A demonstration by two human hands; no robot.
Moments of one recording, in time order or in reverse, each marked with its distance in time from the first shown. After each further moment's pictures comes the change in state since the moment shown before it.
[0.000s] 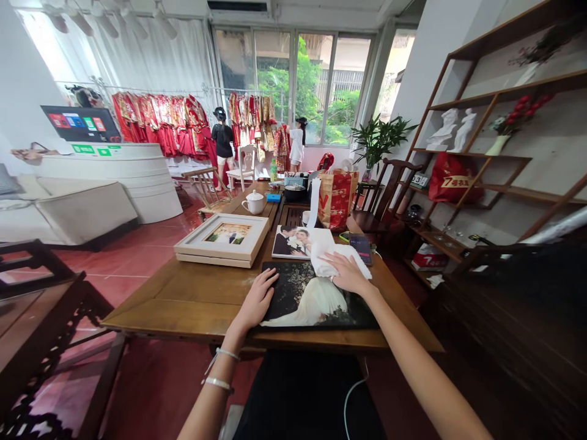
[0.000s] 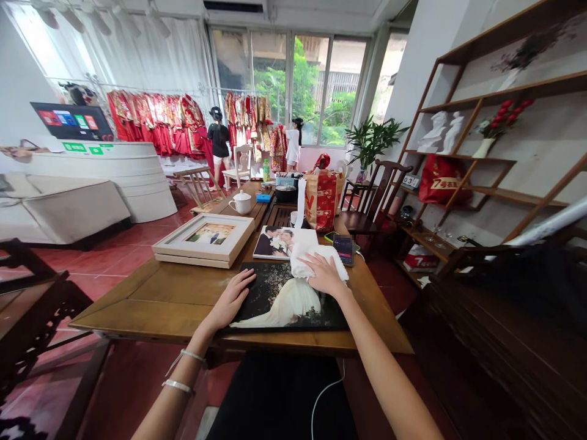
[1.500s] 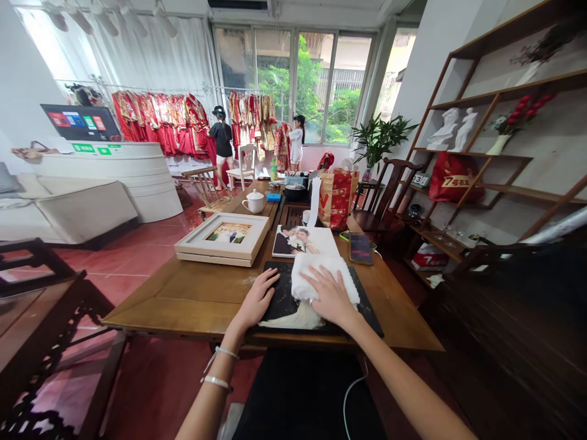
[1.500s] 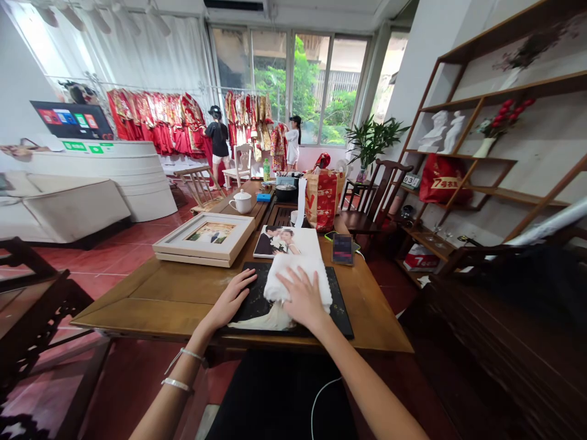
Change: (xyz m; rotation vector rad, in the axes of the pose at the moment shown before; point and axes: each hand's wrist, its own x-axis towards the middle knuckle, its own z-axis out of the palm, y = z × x) left_hand -0.002 0.000 0.000 -0.093 -0.002 -0.008; right_hand -0.039 -0.084 0.009 0.011 -0.014 0.026
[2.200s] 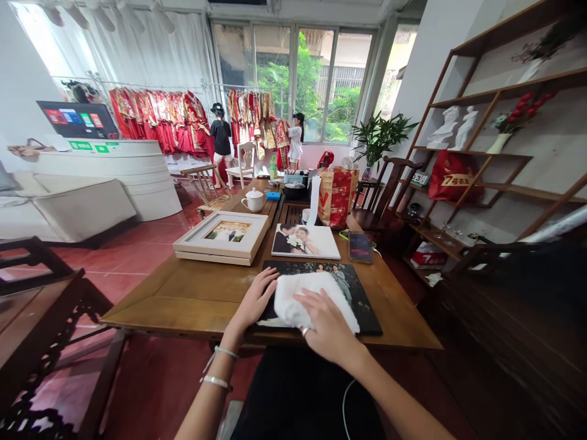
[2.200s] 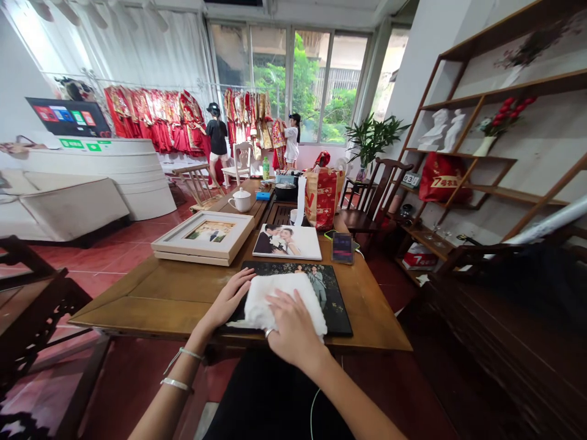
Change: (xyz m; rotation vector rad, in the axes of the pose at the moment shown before) left_hand 0.000 0.015 -0.001 -0.054 0.050 -0.094; right_hand -0.042 -0.031 0.003 0.224 0.044 -0.168
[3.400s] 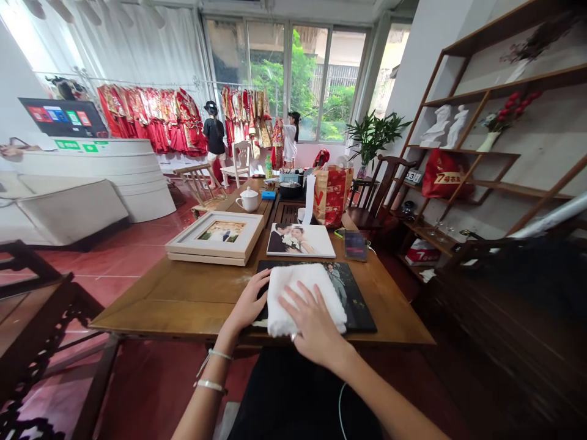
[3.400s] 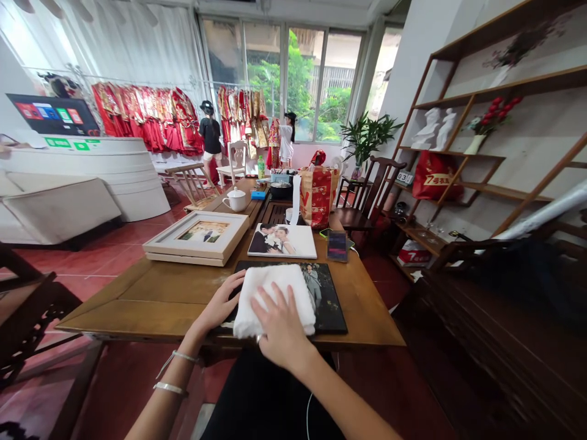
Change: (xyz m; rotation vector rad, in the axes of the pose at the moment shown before) left_hand -0.001 -0.004 0.001 0.036 -0.039 0.092; right_hand 0.001 0.000 0.011 -0.132 -0.035 -0.069
